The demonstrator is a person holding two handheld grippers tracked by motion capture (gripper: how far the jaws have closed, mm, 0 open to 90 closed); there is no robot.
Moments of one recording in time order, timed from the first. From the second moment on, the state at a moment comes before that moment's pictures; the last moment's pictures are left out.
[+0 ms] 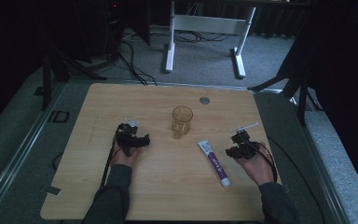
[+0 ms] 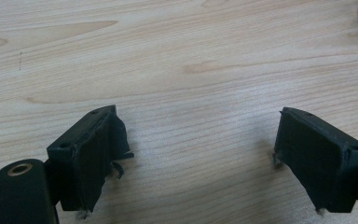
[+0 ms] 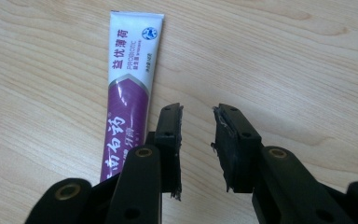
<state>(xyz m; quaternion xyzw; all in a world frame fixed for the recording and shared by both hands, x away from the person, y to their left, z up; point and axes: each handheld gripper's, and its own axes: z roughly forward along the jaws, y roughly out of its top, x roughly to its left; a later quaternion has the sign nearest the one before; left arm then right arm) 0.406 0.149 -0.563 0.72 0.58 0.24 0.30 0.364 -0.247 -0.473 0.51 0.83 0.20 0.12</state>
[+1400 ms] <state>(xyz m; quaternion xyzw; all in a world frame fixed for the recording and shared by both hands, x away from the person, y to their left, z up) 0.406 0.149 -0.563 0.72 0.58 0.24 0.30 0.364 -0.221 -0.478 0.49 0.85 0.18 0.09</state>
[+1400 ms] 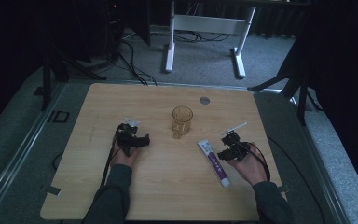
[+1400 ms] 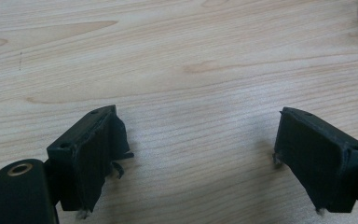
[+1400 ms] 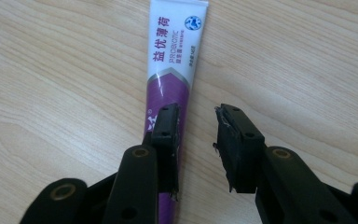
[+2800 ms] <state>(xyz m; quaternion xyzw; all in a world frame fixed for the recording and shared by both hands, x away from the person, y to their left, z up) 0.406 0.149 -0.563 0.72 0.58 0.24 0.30 0.367 -0.194 -0.494 0.47 0.87 0.14 0.04</state>
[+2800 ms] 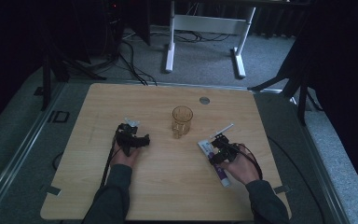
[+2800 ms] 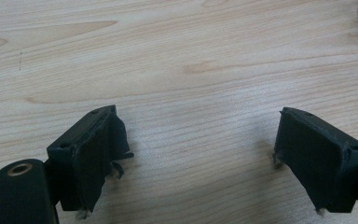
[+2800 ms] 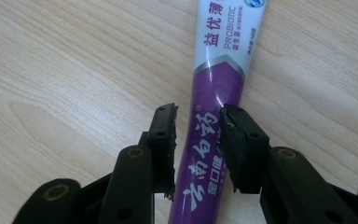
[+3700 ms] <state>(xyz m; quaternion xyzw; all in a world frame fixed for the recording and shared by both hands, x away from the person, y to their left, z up) 0.406 0.149 -0.563 0.72 0.58 0.24 0.30 0.379 -0.191 -0.506 0.48 0.87 0.10 0.03</state>
